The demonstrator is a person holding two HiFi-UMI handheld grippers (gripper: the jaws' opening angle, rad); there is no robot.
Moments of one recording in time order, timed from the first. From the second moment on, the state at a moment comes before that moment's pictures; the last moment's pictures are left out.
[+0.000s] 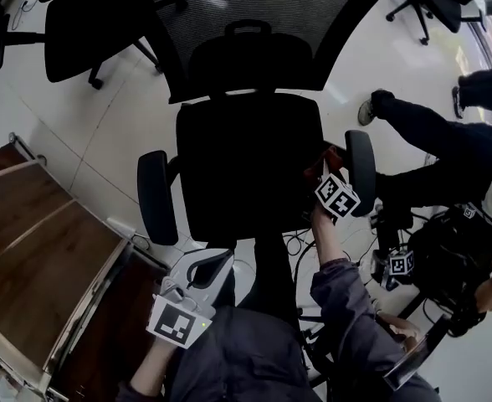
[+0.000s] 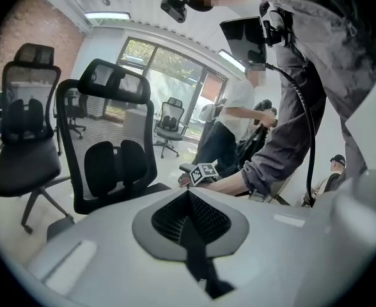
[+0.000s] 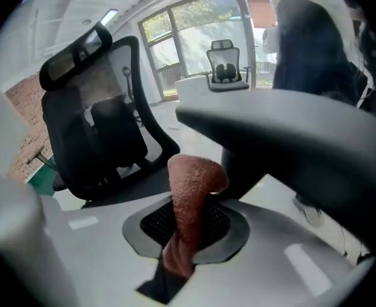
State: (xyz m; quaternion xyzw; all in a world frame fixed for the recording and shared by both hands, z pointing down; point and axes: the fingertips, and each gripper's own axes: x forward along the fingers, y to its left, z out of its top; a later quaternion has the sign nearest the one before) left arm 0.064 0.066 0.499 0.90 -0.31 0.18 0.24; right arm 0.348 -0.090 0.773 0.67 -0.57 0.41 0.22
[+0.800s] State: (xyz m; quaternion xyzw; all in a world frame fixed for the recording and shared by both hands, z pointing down) left arm 0.054 0.061 0.498 0.90 -0.31 0.18 0.24; right arm 0.342 -0.093 0.758 0.68 -0.57 0.42 0.19
